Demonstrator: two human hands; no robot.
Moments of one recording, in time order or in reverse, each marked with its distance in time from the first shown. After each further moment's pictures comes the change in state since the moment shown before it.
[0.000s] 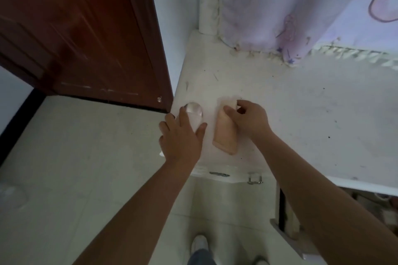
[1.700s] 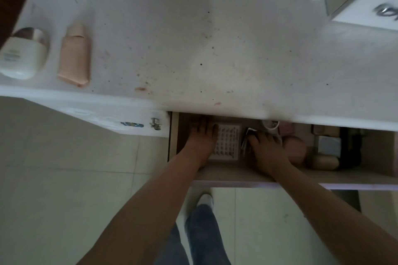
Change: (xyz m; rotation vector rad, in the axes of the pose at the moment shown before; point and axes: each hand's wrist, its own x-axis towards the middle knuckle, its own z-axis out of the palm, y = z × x) left_hand -0.181 0.210 0.179 0.522 -0.669 0.821; right_hand -0.136 0.347 -0.159 -0.933 -0.257 -0.097
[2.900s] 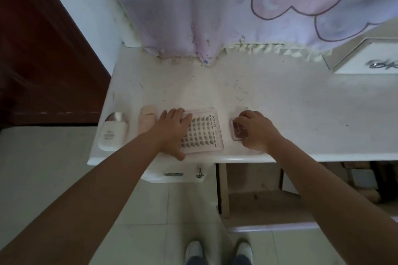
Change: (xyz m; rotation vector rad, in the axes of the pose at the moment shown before) left_hand -0.077 -0.219 -0.113 0.041 0.125 -0.011; right_hand 0.074 -0.111 -0.181 0.249 0.159 -0.055
